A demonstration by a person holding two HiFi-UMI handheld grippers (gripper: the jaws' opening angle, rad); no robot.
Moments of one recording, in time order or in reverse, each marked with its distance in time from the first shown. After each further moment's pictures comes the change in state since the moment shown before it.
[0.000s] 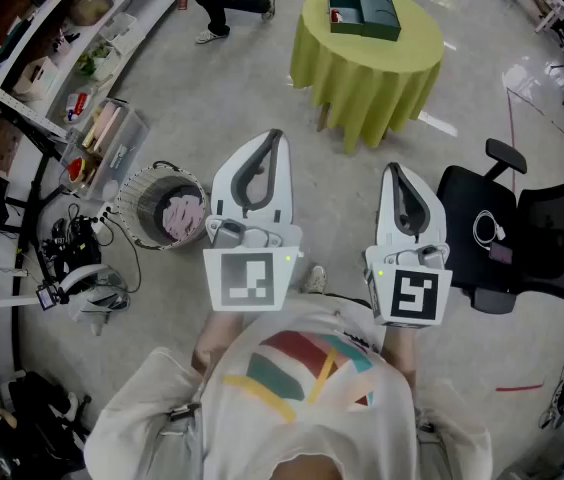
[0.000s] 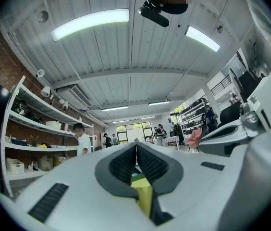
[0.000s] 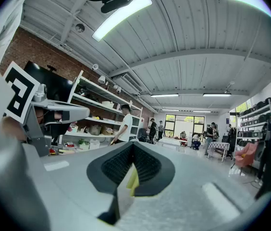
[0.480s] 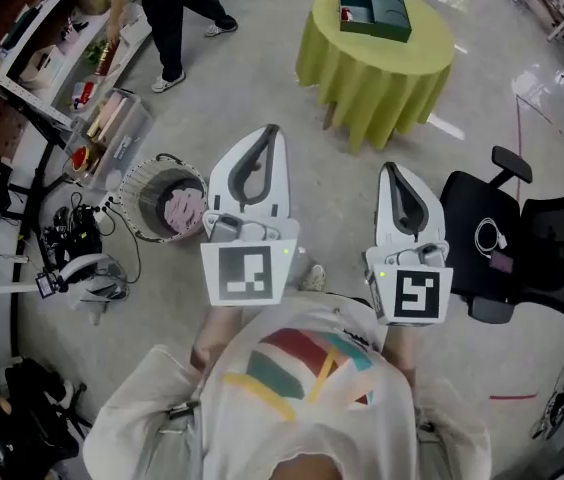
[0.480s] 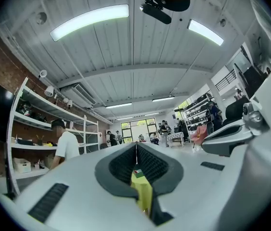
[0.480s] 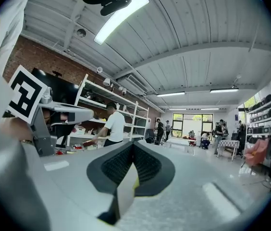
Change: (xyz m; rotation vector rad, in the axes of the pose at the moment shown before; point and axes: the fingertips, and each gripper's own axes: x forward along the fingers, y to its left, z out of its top) left arm 0.010 0.007 -0.012 0.006 0.040 0.047; right arm 0.013 0.004 -0.007 0.018 -0.027 0.101
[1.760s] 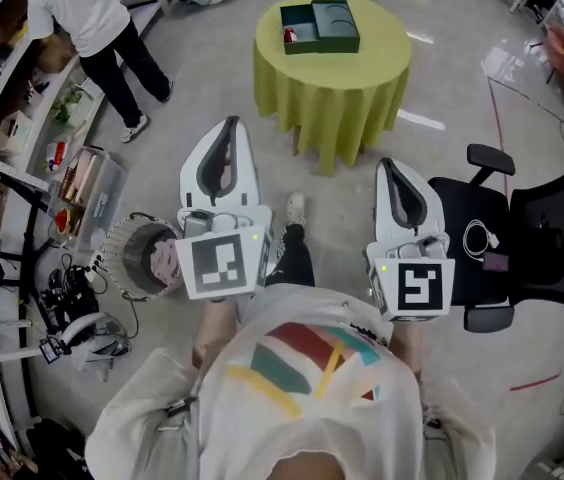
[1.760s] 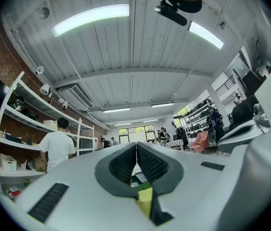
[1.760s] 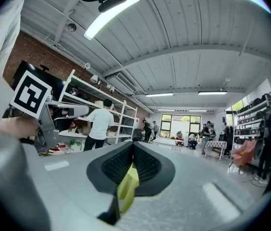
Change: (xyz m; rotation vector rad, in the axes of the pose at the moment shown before) left arm 0.126 -0.020 -0.004 -0.024 -0.105 -0.007; right arm 0.044 -0.117 -0.030 0.005 -0.011 -0.135
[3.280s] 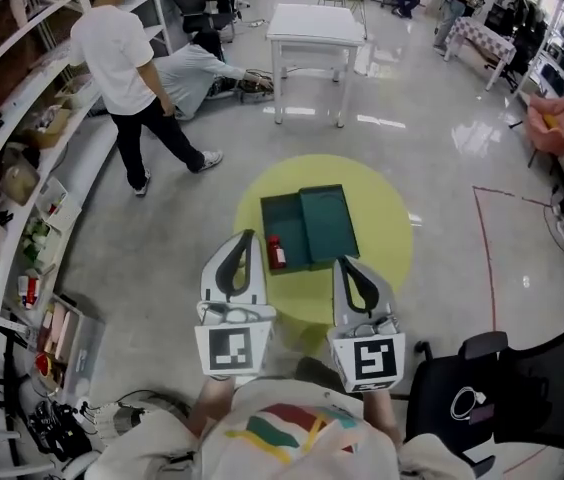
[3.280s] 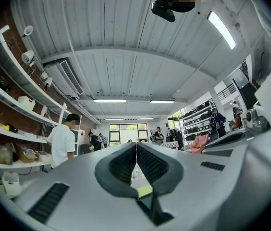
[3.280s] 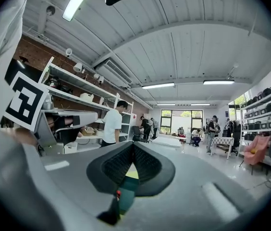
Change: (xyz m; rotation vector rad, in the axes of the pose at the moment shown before) left arm 0.442 0.067 -0.105 -0.071 0.048 -0.140; right arm 0.438 -0.130 -0.007 0.018 0.030 0.012
